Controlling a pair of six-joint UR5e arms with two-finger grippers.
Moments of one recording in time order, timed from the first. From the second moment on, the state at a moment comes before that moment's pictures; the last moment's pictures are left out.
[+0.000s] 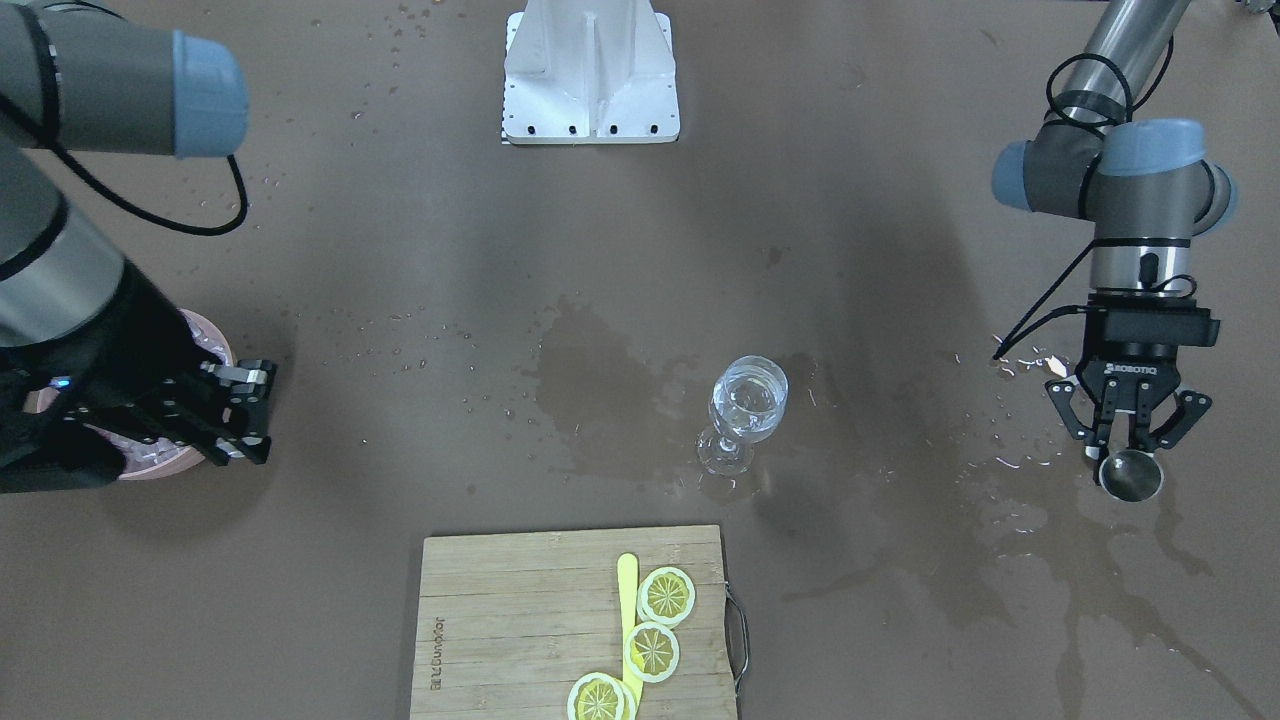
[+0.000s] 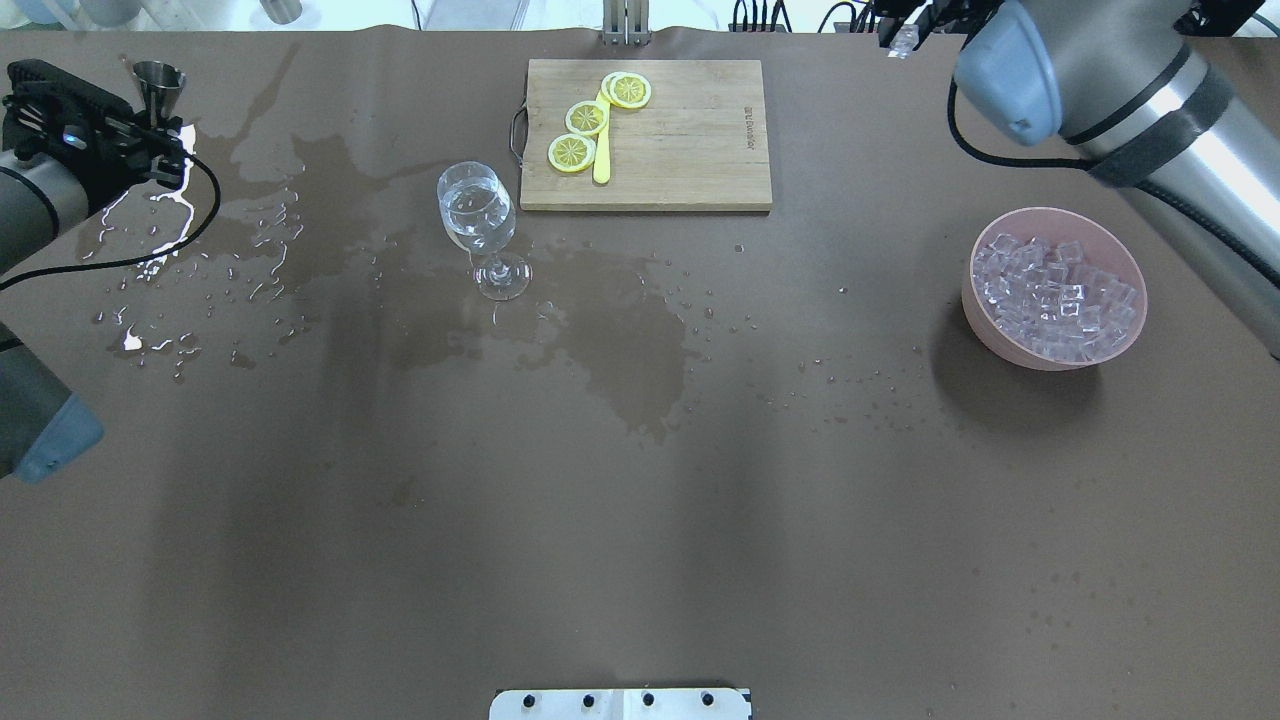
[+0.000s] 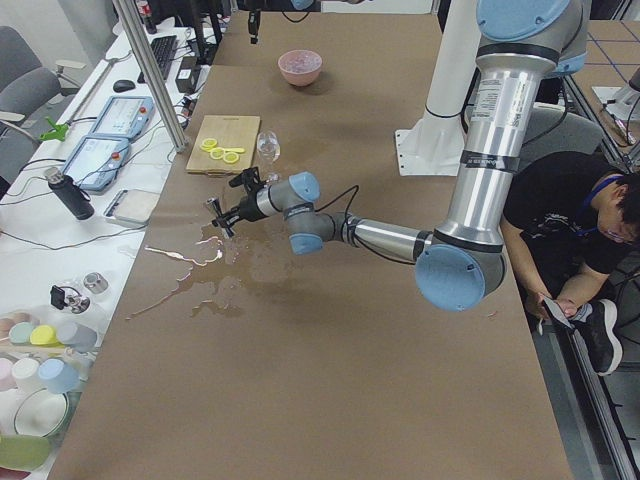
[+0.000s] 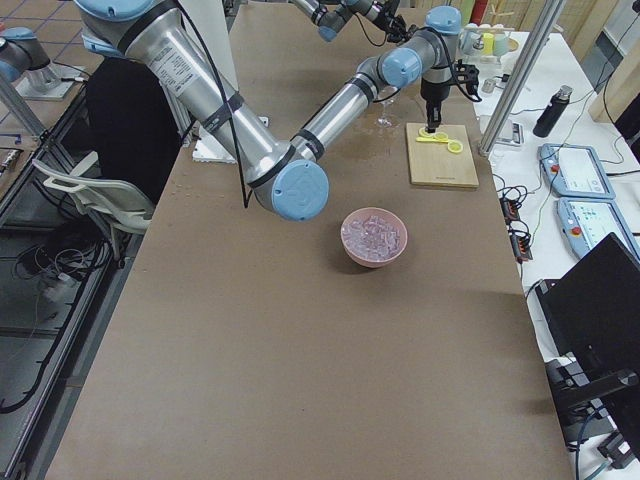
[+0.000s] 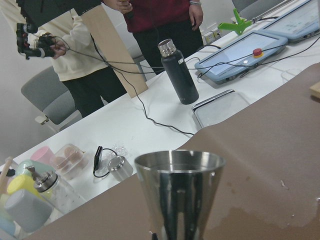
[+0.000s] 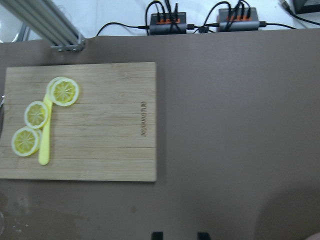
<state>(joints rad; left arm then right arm) -0.94 -1.73 -1.46 -2.73 -1.40 -0.48 1.07 -0.74 1.57 -1.73 2.18 0.77</state>
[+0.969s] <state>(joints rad) -1.07 -1.61 -1.22 -3.14 -1.53 -0.70 0.79 -0.50 1.45 -1.74 2.03 0.85</state>
